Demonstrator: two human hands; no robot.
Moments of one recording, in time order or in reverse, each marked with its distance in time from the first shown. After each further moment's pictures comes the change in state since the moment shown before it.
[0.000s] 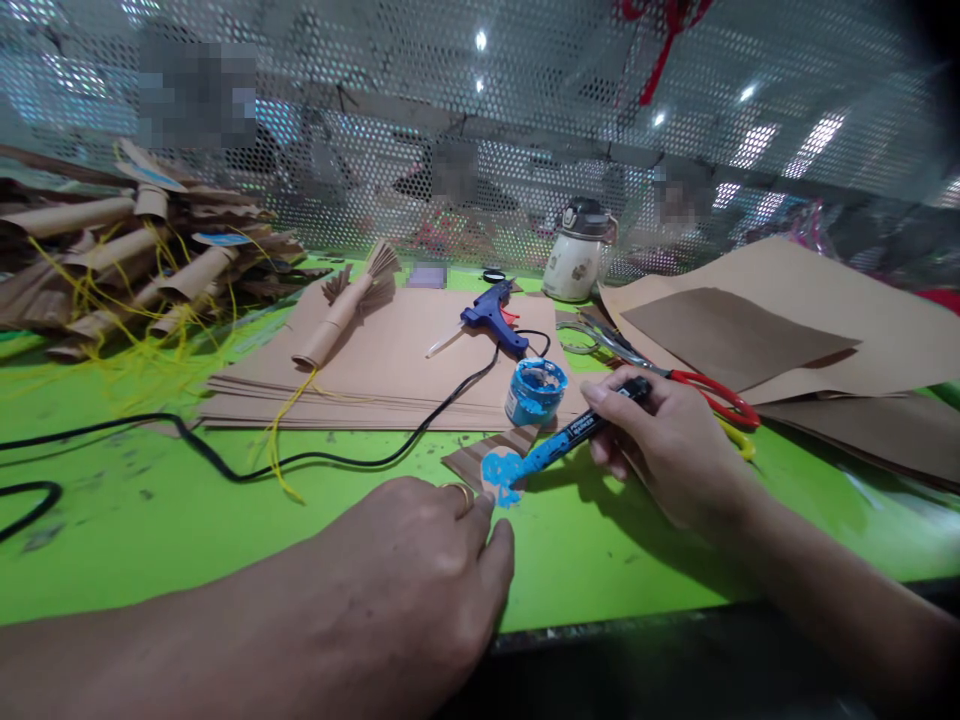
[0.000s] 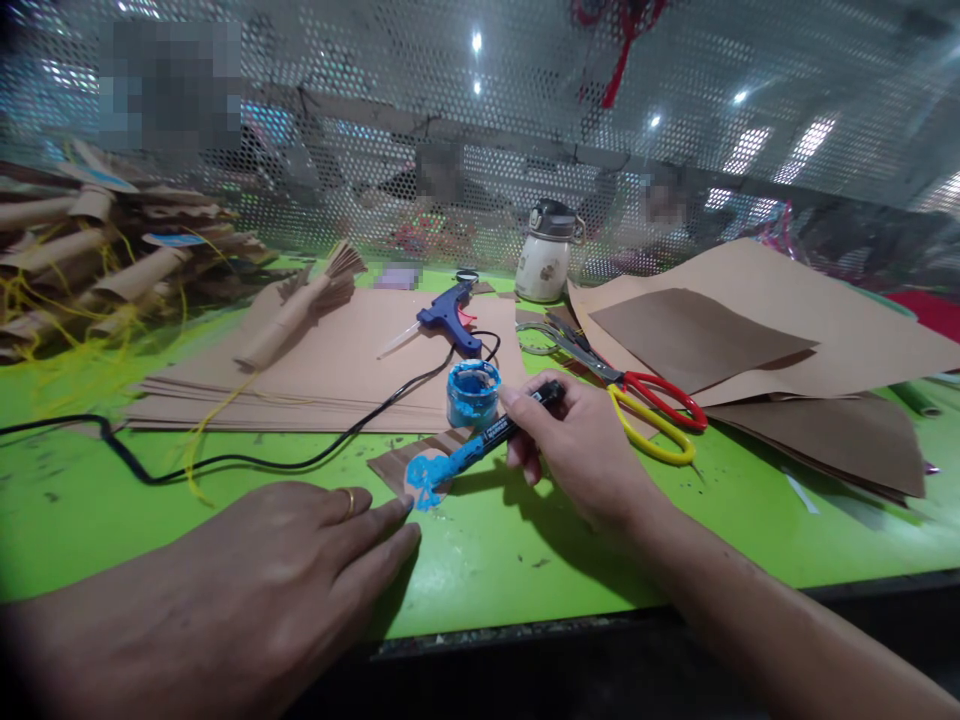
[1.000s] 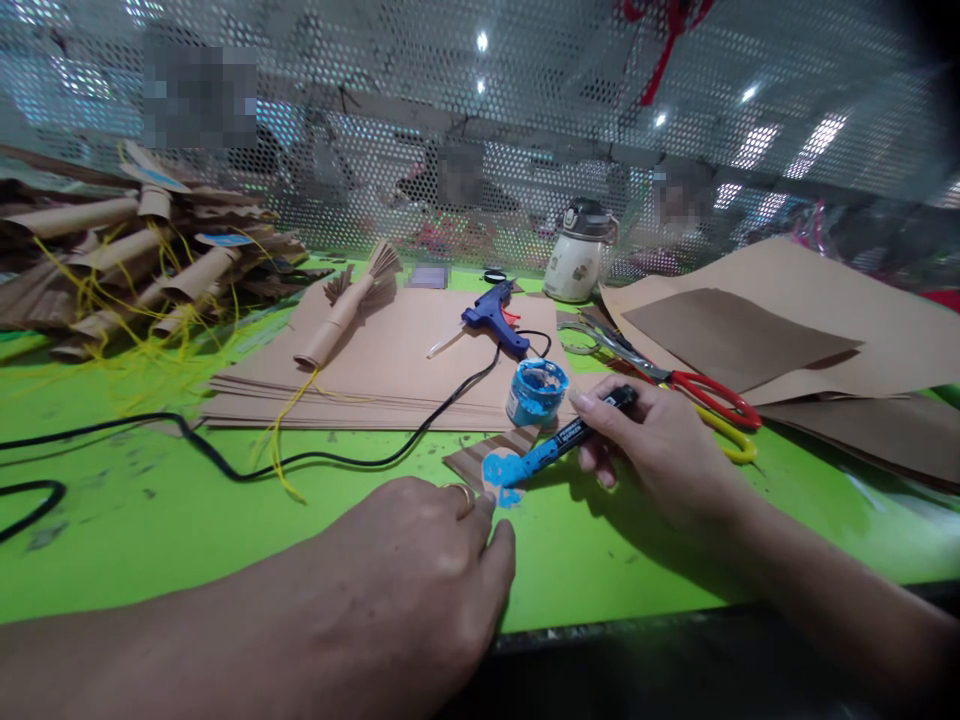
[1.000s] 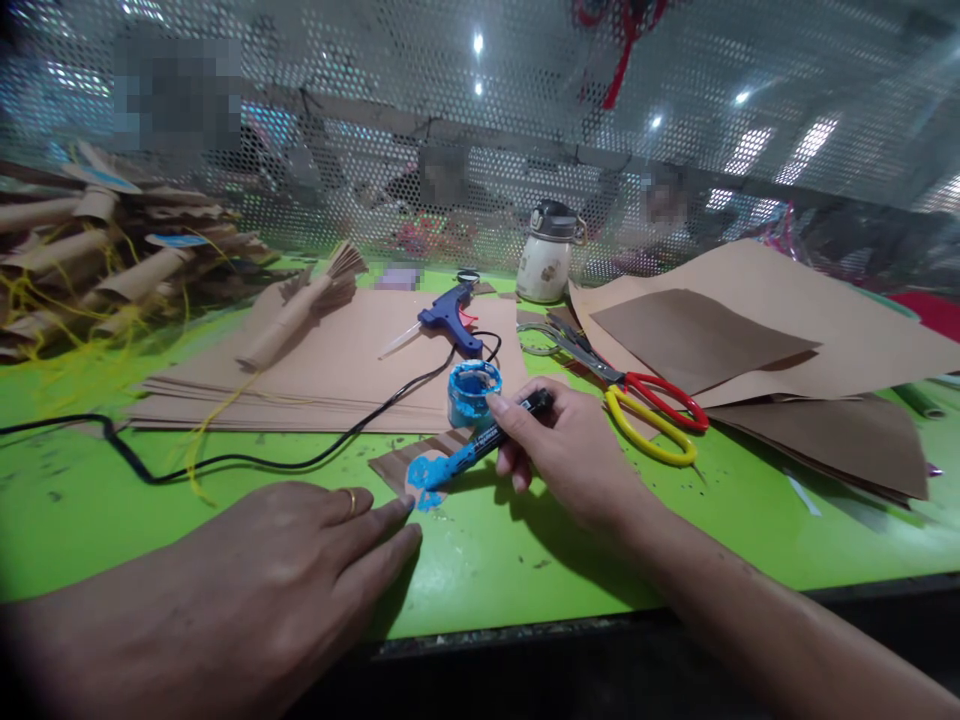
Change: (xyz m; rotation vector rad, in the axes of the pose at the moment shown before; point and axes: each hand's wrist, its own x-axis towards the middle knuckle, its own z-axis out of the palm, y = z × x) left_hand -0.001 0.000 0.000 -0.001 -0.003 0.013; right_hand 0.000 0.000 0.003 -0.081 -0.064 0.041
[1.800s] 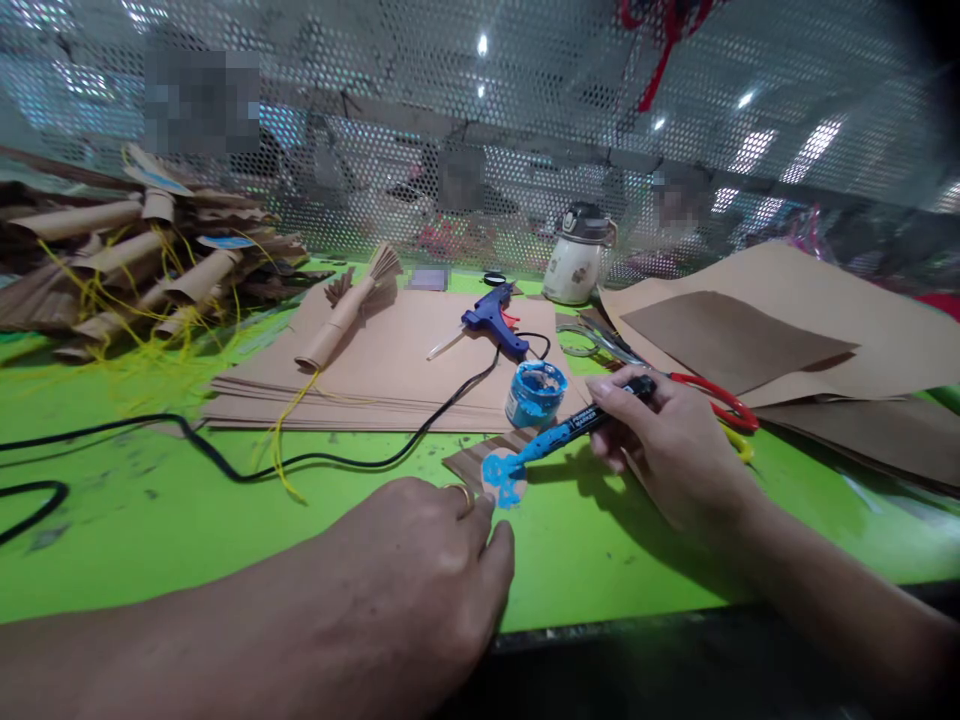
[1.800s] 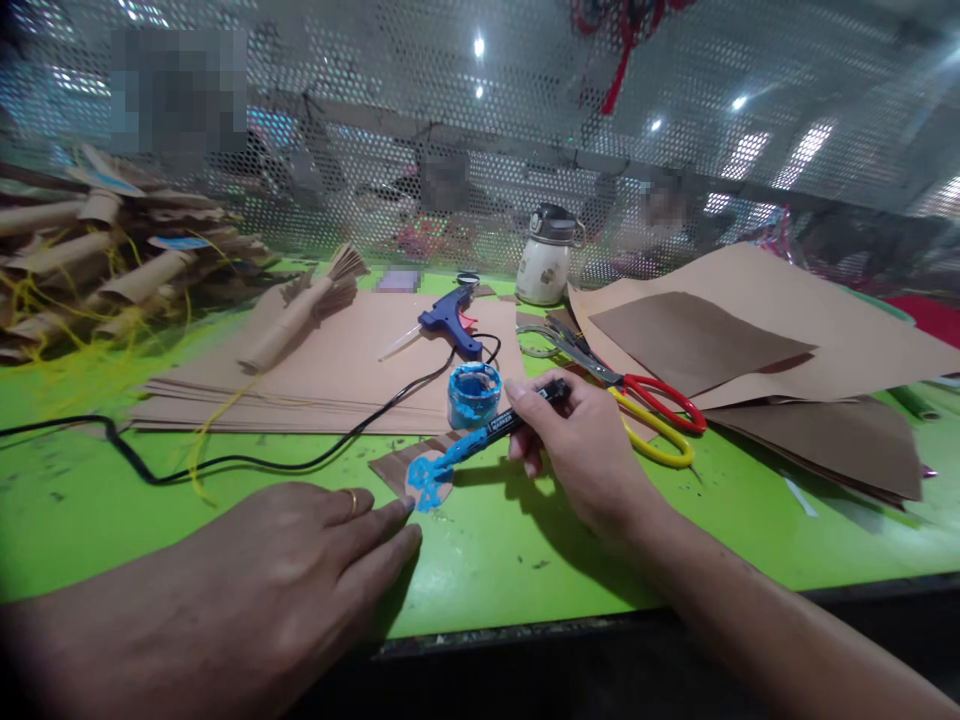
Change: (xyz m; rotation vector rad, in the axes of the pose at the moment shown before) left_hand 0.000 0.000 -0.002 0.000 -0.030 -0.008; right_hand 0.004 0.004 -0.004 0.111 0.127 -0.087
